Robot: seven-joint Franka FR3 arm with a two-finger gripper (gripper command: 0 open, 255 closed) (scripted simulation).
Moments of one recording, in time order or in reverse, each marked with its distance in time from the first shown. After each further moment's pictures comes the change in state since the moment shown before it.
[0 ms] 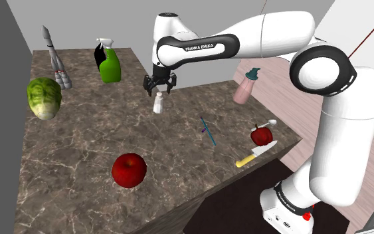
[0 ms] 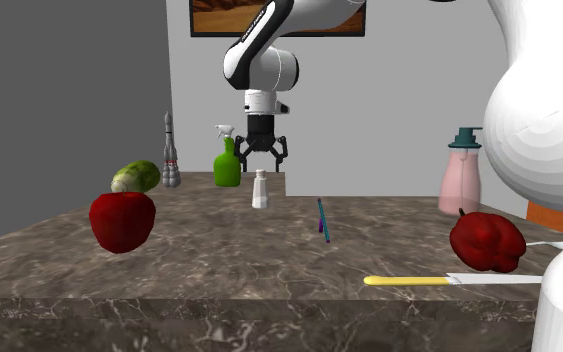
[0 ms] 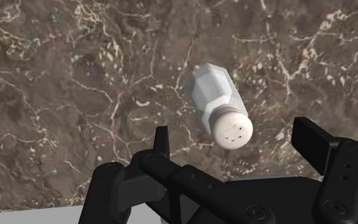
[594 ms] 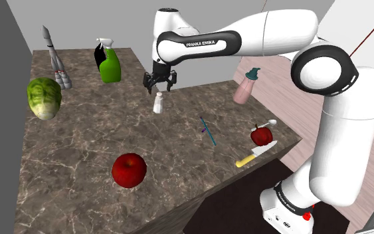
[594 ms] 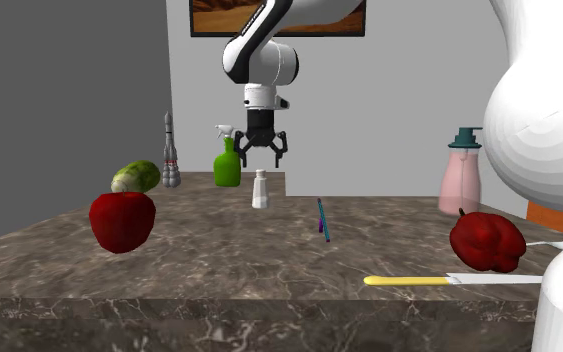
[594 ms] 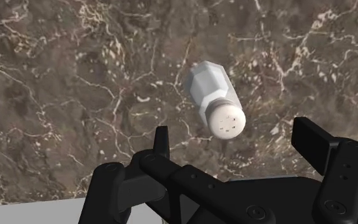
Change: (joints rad) arm 0.001 -0.008 0.002 0.023 0.003 -0.031 -0.002
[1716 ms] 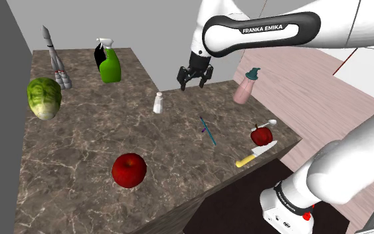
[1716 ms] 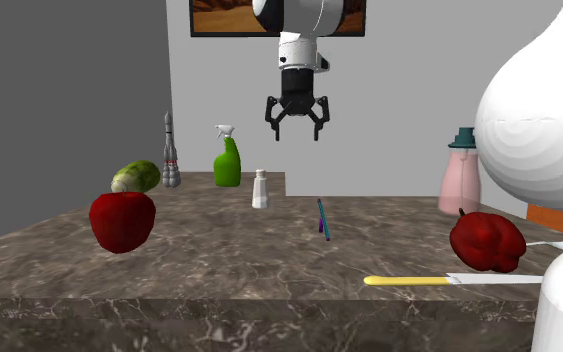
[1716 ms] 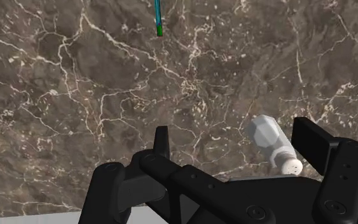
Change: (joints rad) arm -0.095 -0.523 -0.016 -0.512 0.110 0.014 -0.131
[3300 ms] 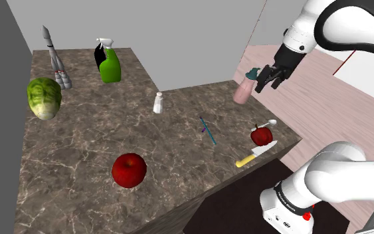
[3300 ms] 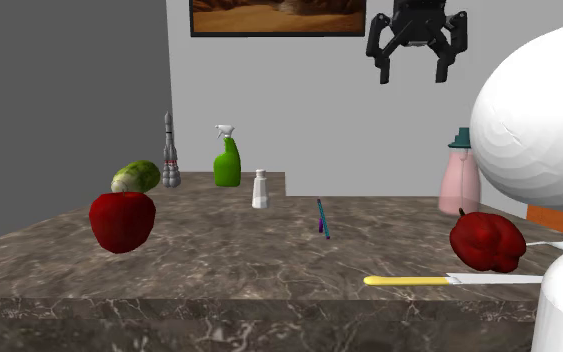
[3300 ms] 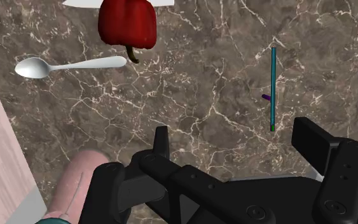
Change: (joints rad) arm -0.071 -0.803 -0.212 -0.445 -0.013 -0.329 -0.290
